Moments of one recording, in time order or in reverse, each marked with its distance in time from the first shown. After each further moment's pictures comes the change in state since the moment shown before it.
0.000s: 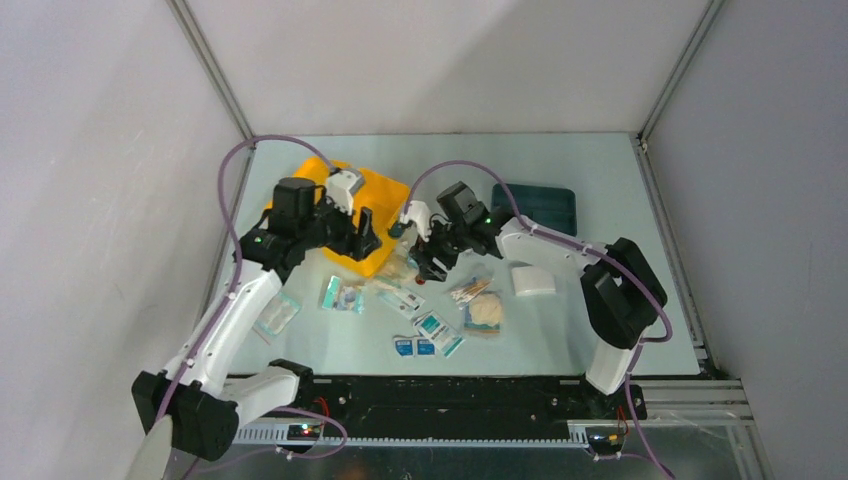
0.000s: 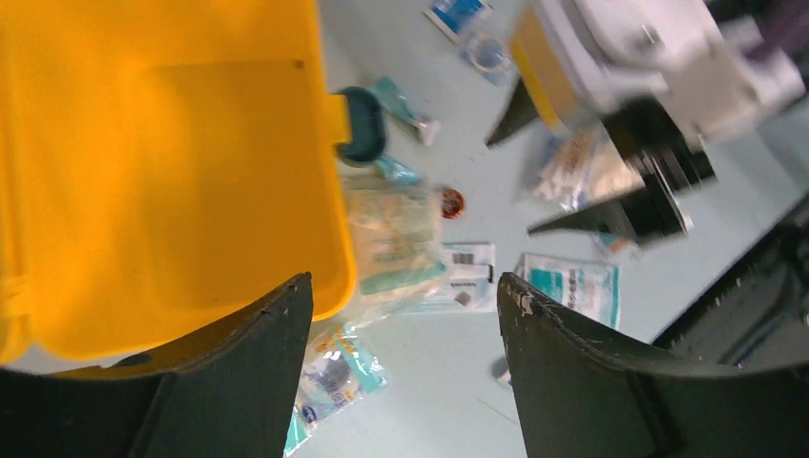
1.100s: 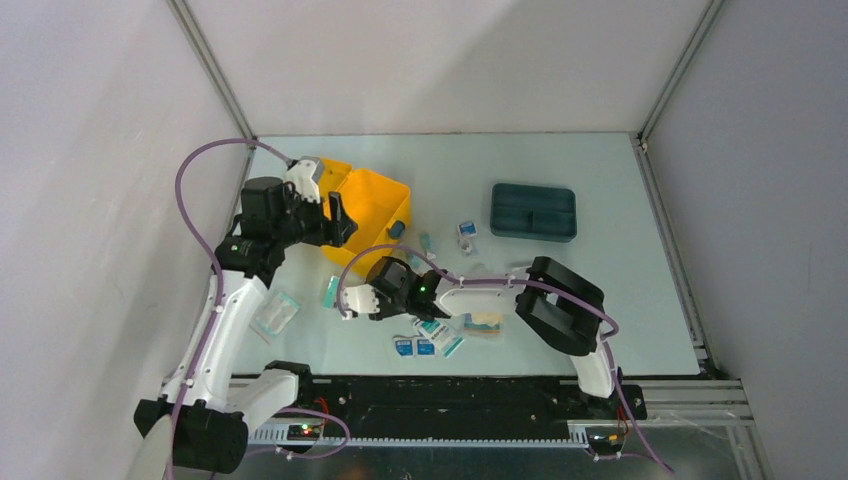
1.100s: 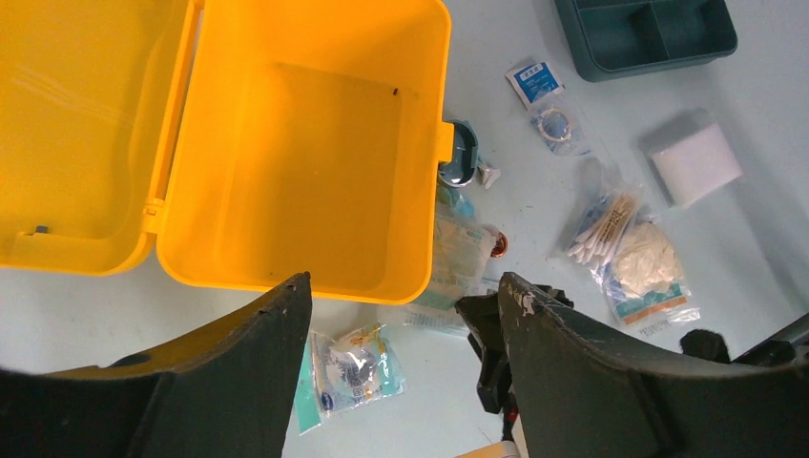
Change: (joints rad) left arm 0.189 -0.080 0.000 0.024 -0.056 -0.135; right arm 0.414 0.218 0.020 0.196 0.548 -0.368
